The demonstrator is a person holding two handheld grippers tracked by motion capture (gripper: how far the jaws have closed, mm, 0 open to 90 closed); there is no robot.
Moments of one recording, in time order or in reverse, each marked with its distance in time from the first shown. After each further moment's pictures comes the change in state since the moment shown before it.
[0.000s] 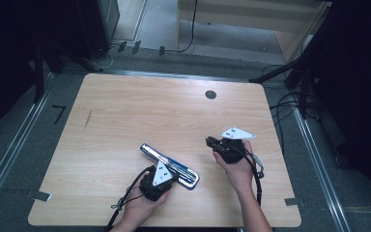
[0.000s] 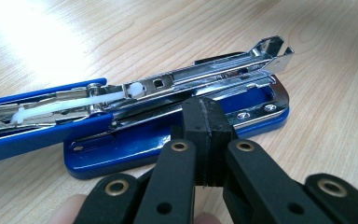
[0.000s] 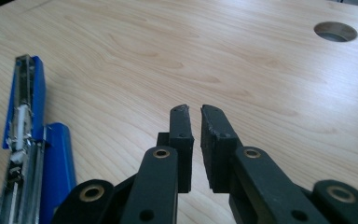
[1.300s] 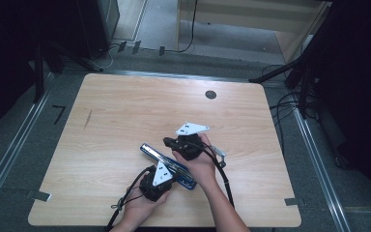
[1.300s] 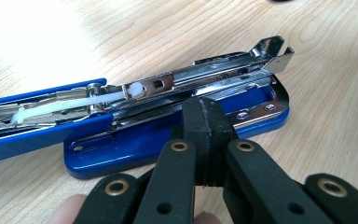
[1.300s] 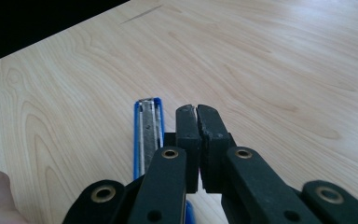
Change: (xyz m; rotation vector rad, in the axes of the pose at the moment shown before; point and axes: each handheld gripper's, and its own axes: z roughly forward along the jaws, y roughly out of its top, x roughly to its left) left arm 0.000 0.000 0.000 -0.001 0.000 0.000; right arm 0.089 0.044 0.061 0.015 0.241 -0.103
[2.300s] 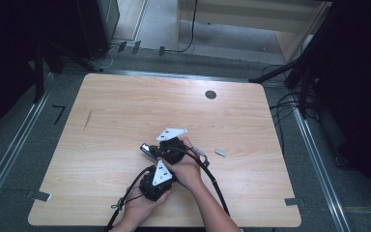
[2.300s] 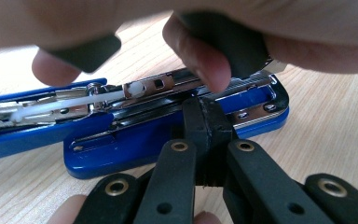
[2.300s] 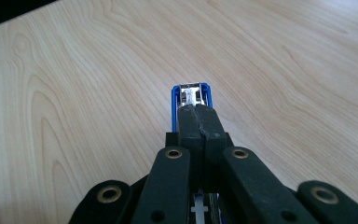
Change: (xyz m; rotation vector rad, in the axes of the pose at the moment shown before) left arm 0.001 0.000 0.000 0.003 -0.002 0.000; right arm 0.026 -0.005 0.051 0.112 0.076 -0.064
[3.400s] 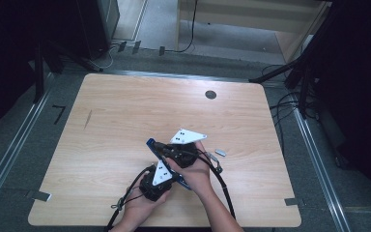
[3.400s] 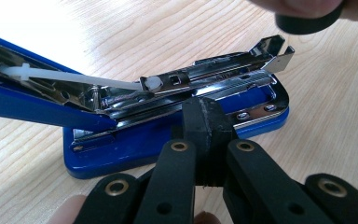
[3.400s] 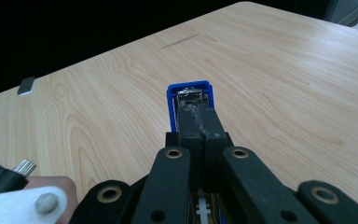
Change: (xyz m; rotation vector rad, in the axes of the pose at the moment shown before) left arm 0.000 0.000 0.000 -0.003 -0.003 -0.003; right arm 0.006 -0.003 -0.048 -0.214 0.016 0.003
